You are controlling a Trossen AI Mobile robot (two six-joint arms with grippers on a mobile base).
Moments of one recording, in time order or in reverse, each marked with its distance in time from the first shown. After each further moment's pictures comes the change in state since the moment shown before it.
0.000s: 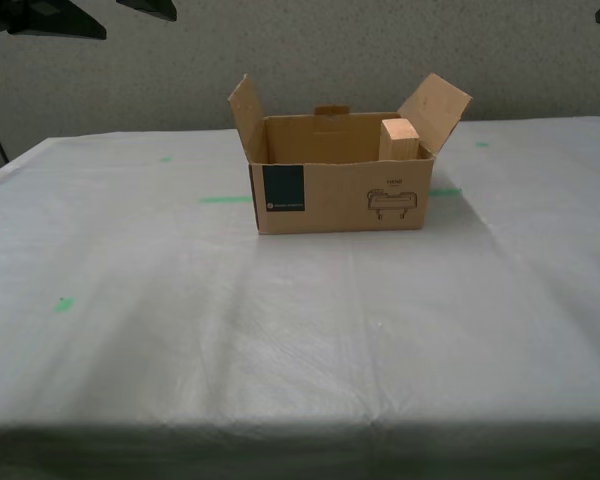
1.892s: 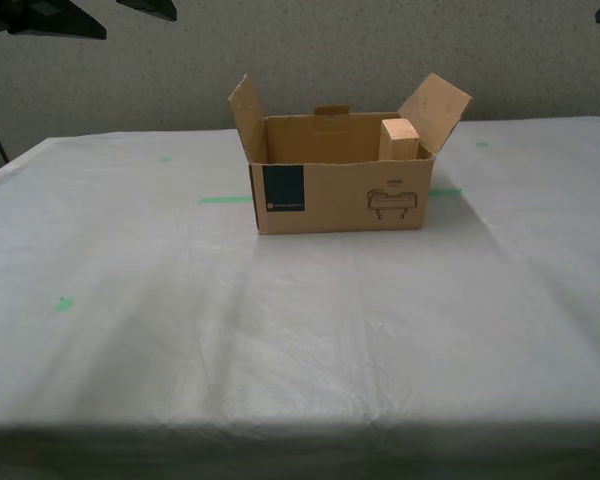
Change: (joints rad) arm 0 0.001 0.000 0.000 0.000 0.000 0.000; arm 1 0.000 0.000 0.000 0.000 0.000 0.000
